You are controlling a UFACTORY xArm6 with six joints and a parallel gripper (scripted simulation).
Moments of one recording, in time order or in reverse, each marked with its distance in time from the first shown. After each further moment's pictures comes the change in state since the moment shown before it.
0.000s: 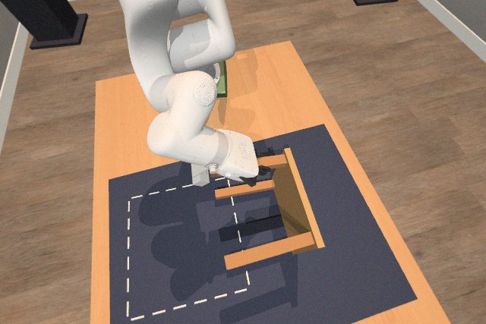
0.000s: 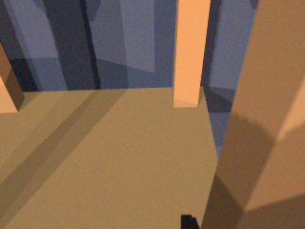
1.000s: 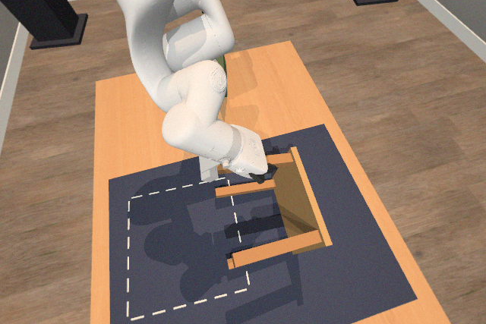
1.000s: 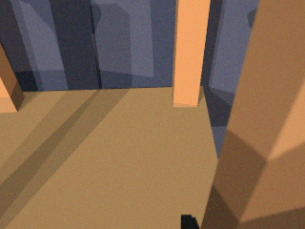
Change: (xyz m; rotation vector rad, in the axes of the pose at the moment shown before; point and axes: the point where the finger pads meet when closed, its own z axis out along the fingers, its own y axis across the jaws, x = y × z) arm -0.015 0.001 0.007 0.001 0.072 -0.002
